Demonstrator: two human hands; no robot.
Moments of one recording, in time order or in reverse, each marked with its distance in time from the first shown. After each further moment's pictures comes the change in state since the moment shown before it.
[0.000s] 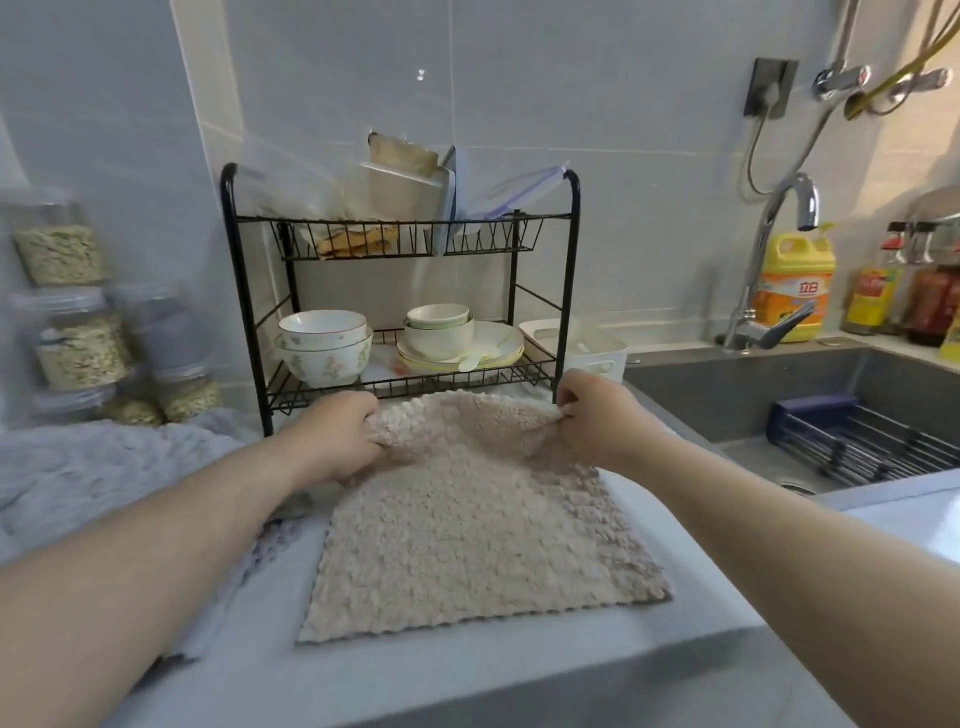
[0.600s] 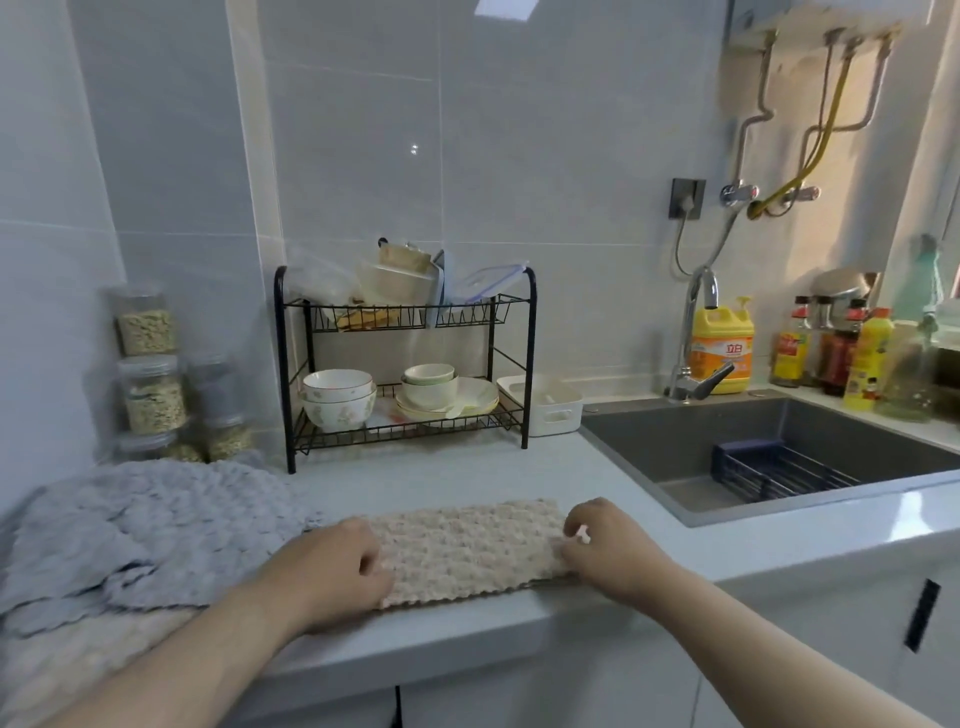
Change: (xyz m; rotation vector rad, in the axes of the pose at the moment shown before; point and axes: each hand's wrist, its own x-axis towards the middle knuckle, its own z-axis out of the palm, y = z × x) left_hand -0.150 0.018 -0.001 0.306 -0.102 0.128; right_hand -0.144 0.010 -0.028 0.098 -0.146 0.129
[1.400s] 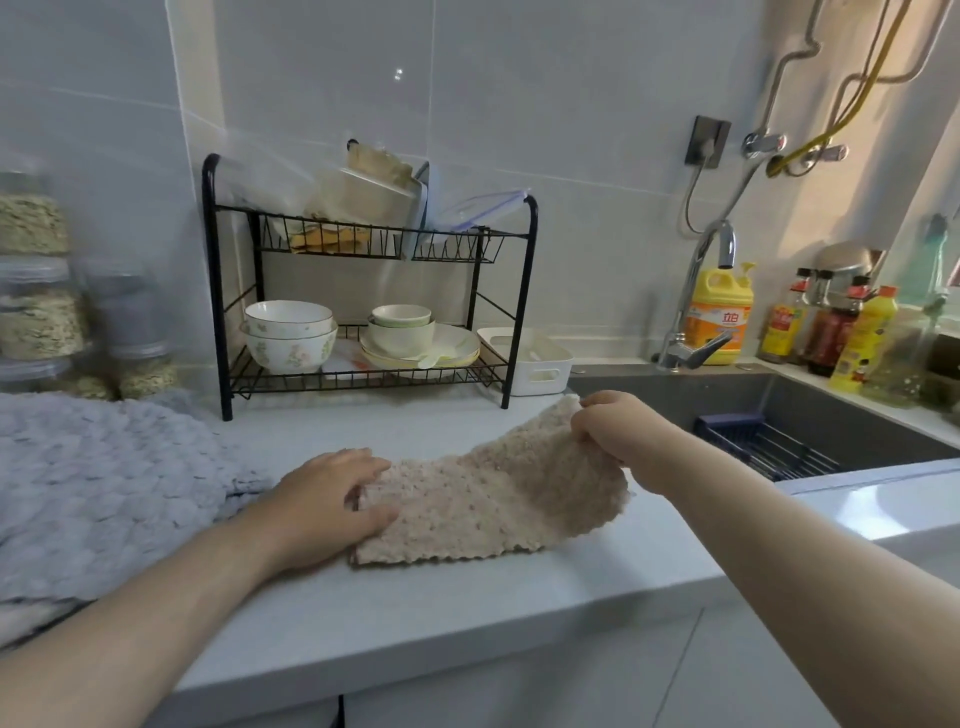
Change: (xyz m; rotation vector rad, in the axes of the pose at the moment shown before) left_hand 0.073 -0.006 0.038 -0.175 -0.025 0.053; right_hand 0.075 -0.017 -0.050 0.438 0.049 0.334
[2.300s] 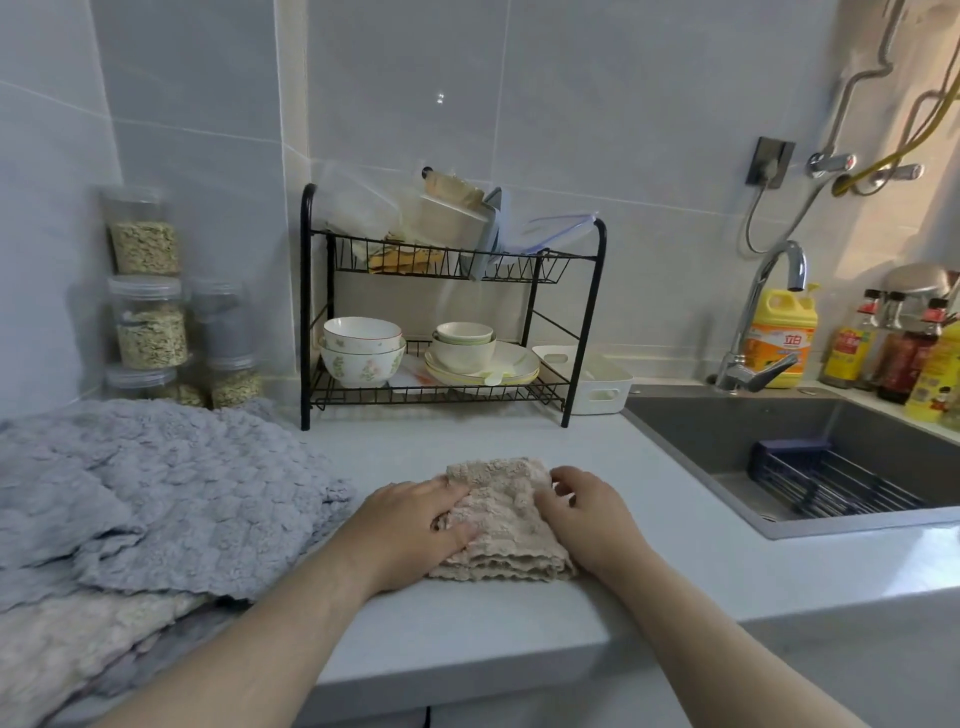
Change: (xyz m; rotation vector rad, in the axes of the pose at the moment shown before) left_hand -0.006 -0.014 0.010 -0.063 -0.038 0.031; right_hand -0.006 0.036 0.120 -0.317 0.066 -0.339
